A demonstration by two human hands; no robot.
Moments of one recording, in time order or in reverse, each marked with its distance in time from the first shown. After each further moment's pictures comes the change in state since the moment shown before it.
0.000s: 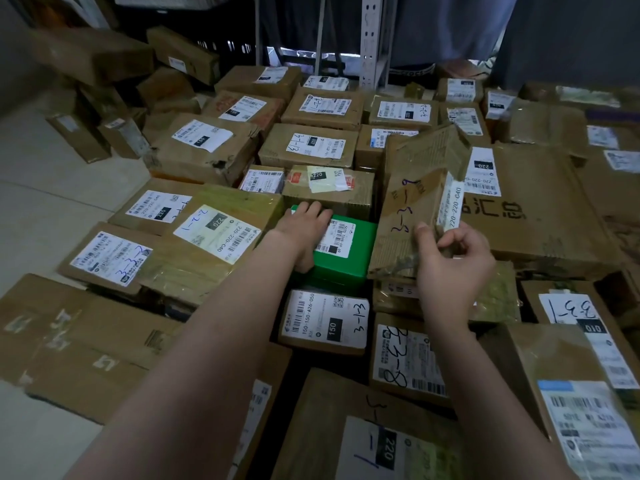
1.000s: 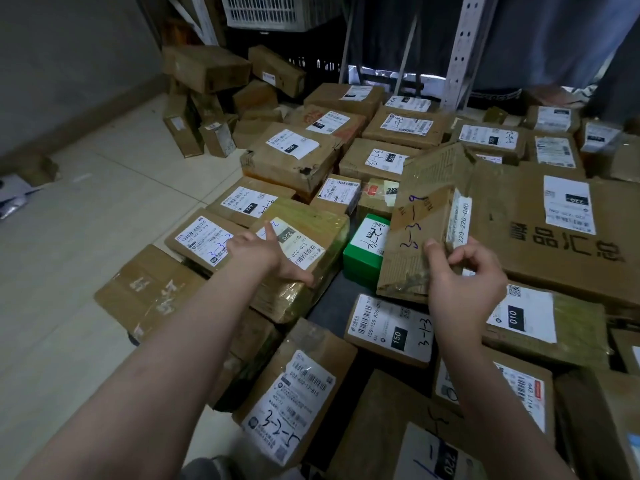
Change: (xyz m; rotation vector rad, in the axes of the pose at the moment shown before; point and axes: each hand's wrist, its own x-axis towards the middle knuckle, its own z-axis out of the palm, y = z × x) left_hand -0.137 -0.094 0.010 -0.251 -0.358 -0.826; right_hand -0.057 -0.034 0.043 0.082 -0.188 -0.017
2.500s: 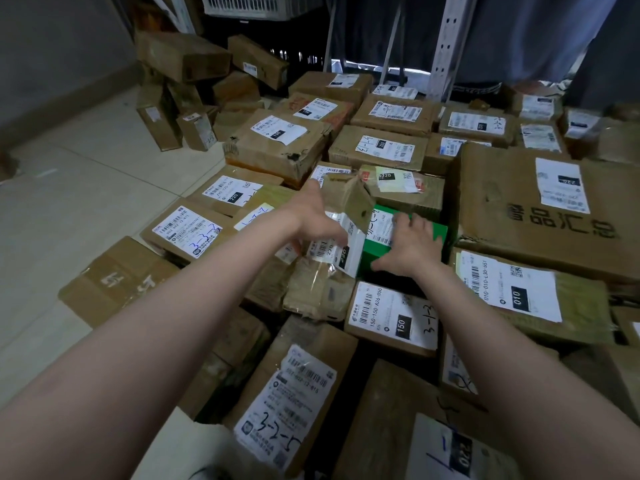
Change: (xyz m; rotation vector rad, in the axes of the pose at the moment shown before) left_hand -0.033 0.043 -0.034 -0.625 0.072 0.486; right_hand 0.055 0.059 0.071 -1.135 -0.777 -0.118
